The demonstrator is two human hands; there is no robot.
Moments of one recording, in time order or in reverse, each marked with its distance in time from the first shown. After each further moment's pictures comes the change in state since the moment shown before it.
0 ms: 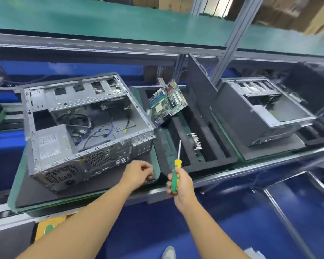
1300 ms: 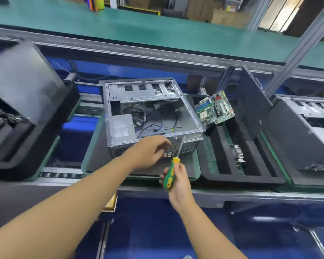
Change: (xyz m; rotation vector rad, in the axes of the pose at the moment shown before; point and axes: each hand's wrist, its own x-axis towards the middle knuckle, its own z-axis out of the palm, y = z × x) left_hand -0.072 0.015 -0.144 0.554 0.098 0.545; right_hand -0.043 0.076 0.099 0.047 -0.412 -0.091
